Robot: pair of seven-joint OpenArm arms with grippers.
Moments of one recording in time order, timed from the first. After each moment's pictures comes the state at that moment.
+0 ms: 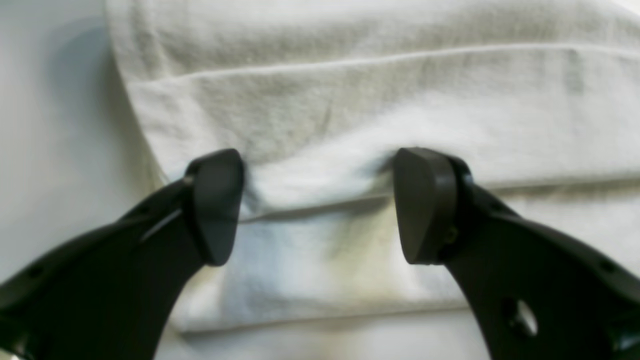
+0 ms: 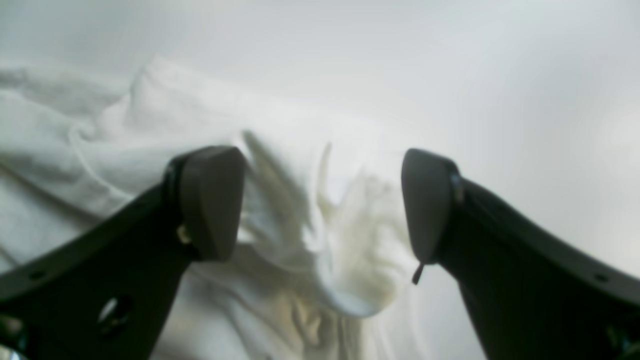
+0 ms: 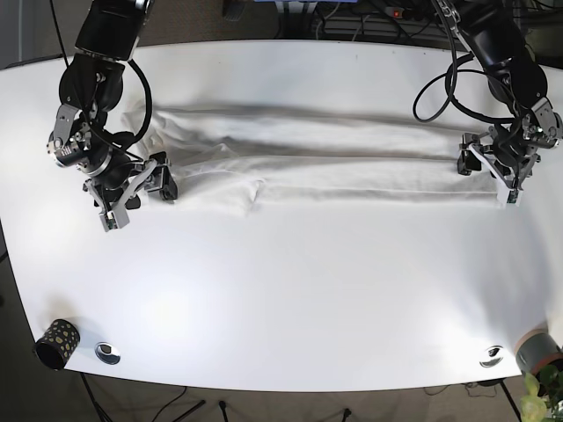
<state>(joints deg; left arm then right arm) -2.1 -11.7 -34.8 78.0 -10.5 -40.0 51.4 2.7 13.9 22.4 91.0 26.1 34.1 -56.2</state>
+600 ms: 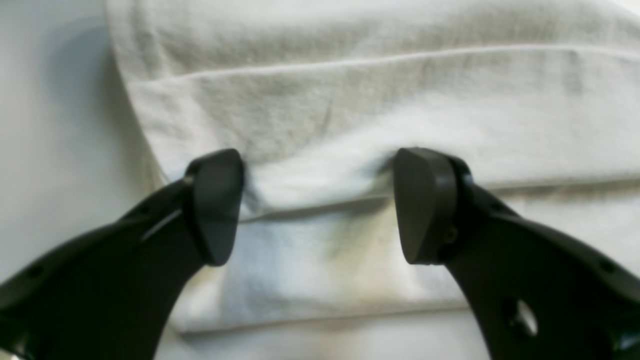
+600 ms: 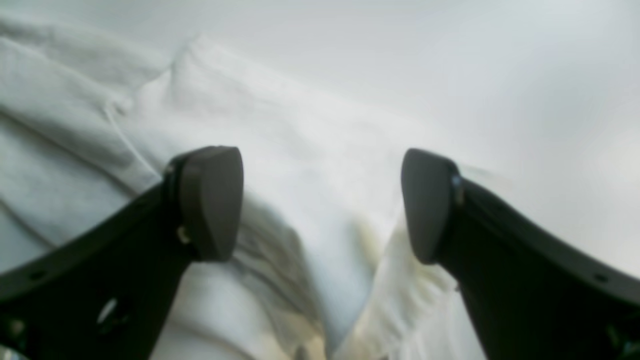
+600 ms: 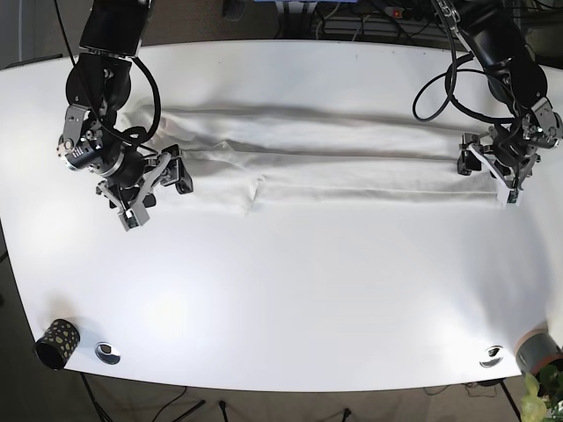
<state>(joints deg) -2.1 -11.6 -34.8 78.0 -10.5 -40.0 51.4 2.2 13.3 17.8 93.6 26.0 34.5 -58.8</state>
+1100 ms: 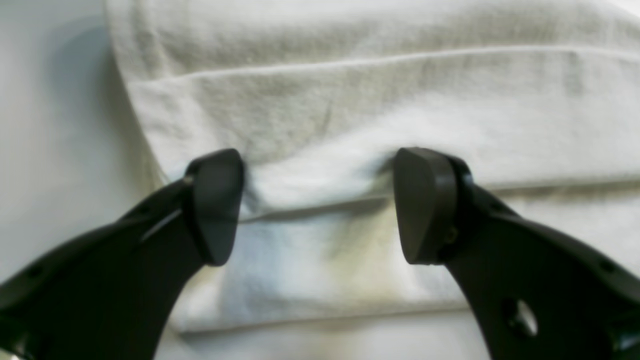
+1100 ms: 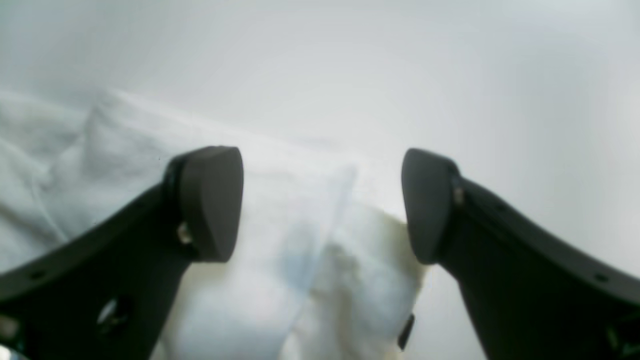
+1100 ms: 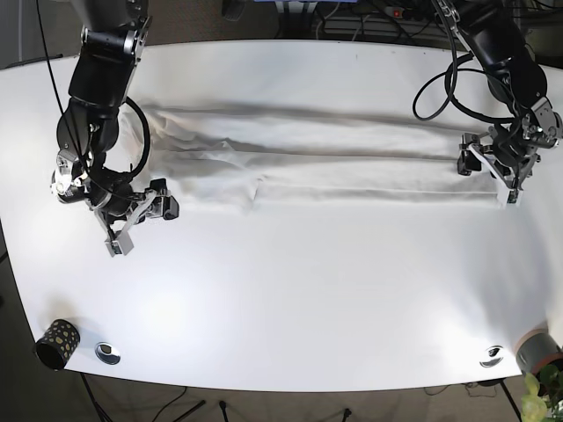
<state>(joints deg) -2.1 -11.5 -34.8 78.0 -10.3 -40.0 51.4 15.1 16.6 17.9 71.4 25.7 33.6 -58.3</state>
